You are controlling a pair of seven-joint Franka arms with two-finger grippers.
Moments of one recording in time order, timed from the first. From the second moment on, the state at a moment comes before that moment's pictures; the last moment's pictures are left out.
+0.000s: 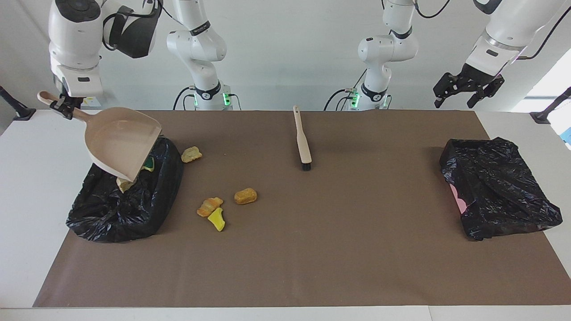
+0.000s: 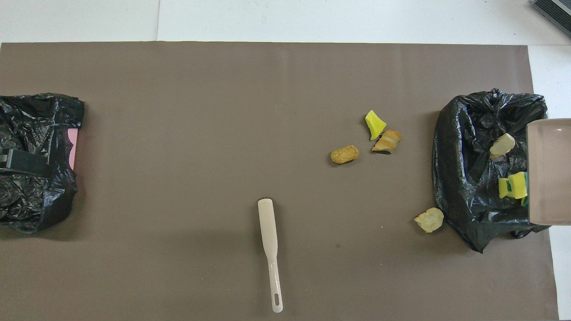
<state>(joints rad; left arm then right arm) 0.04 -0.10 -0.08 -1.60 -0.02 1.46 0.03 -0.24 -0.14 0.06 -1.86 -0.49 1.76 -1.46</state>
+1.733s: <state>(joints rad) 0.04 -0.10 -0.08 -1.63 -0.03 1.49 0.03 0.32 0.20 0.07 -1.84 -0.06 2.04 -0.15</state>
